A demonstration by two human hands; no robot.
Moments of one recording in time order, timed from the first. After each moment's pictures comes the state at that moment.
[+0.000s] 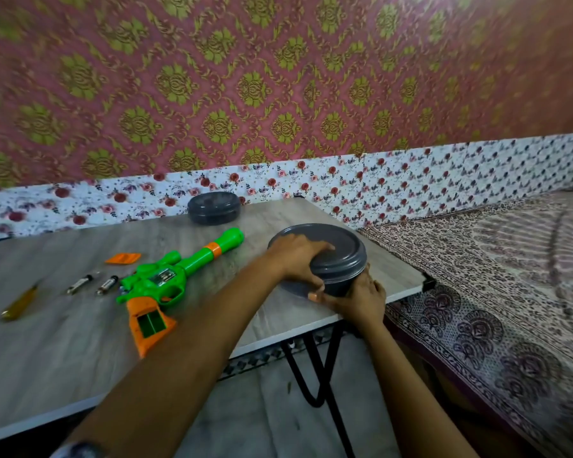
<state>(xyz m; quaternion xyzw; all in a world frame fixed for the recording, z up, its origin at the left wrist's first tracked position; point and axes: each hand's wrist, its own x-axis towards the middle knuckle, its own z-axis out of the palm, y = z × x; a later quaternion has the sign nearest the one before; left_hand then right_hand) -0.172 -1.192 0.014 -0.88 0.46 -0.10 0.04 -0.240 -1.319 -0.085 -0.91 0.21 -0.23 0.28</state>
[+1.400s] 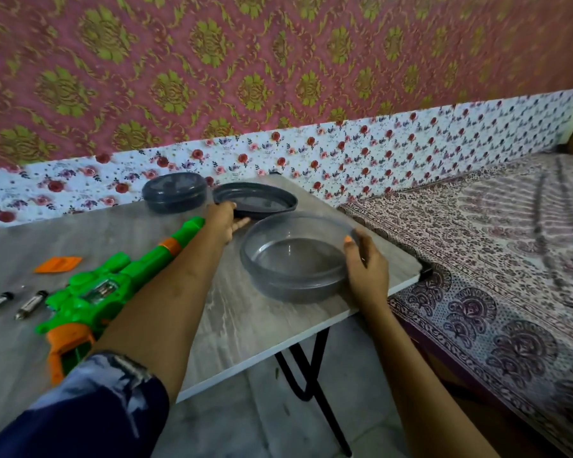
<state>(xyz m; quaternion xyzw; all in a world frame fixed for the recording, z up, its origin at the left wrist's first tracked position) 0.001 -1.208 -0.021 -0.59 -0.06 0.10 -0.80 -0.206 -1.361 -0.082 -0.73 0.20 -0.37 0.54</state>
